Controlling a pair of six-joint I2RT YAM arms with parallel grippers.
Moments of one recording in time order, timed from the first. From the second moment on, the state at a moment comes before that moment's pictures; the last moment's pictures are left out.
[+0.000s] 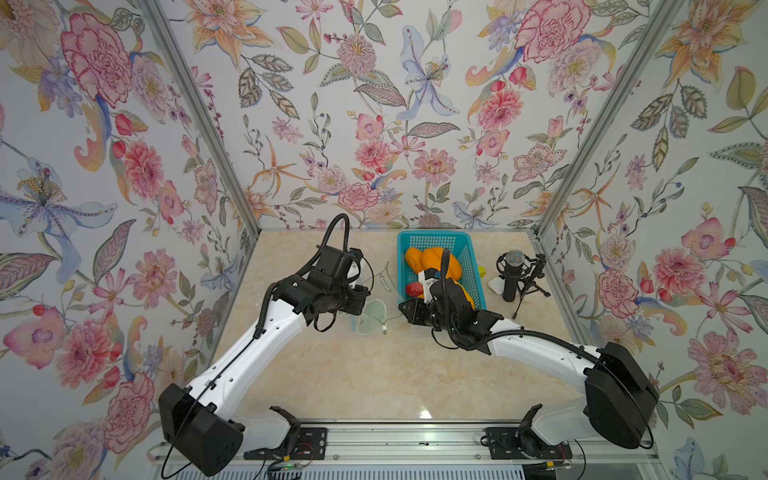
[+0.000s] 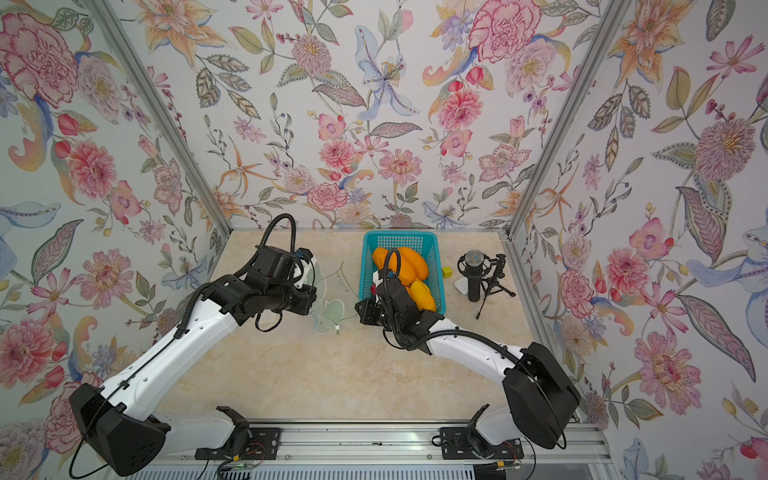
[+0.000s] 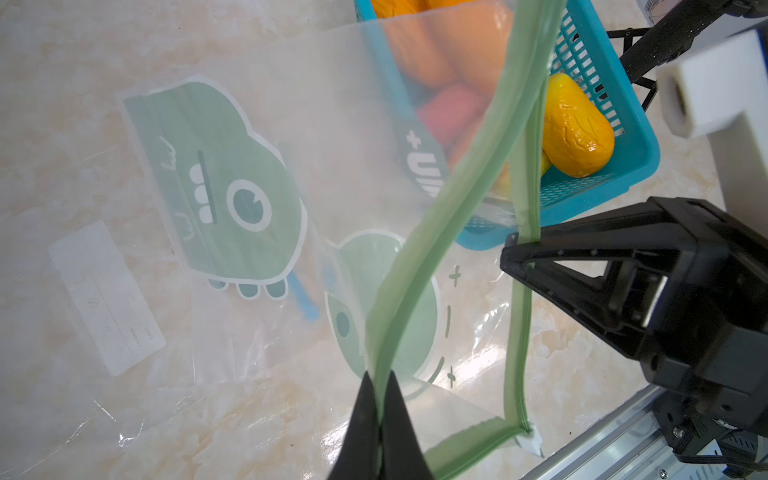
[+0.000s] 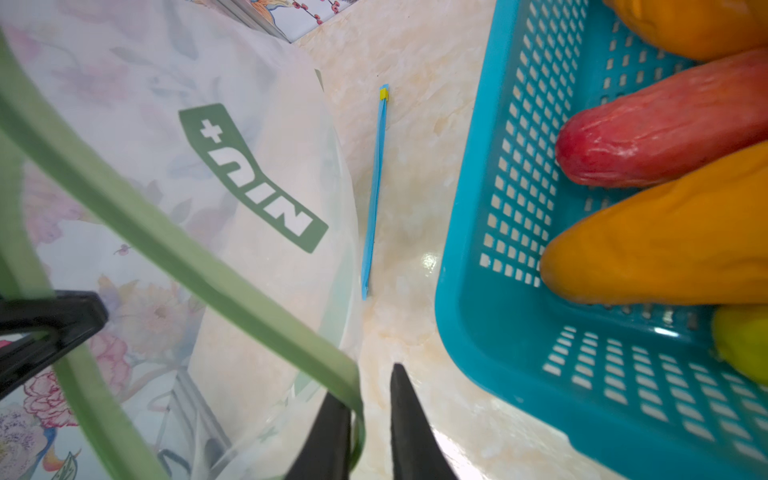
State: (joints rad) left arm -0.54 1.31 1.31 -0.91 0.07 -0.21; right arm 0.80 1.44 0.91 -0.03 -0.08 0.79
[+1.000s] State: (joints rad) left arm -0.56 1.46 1.33 -0.98 -0.03 -0.21; right arm 0.76 1.42 1.01 -0.11 -0.31 0.63
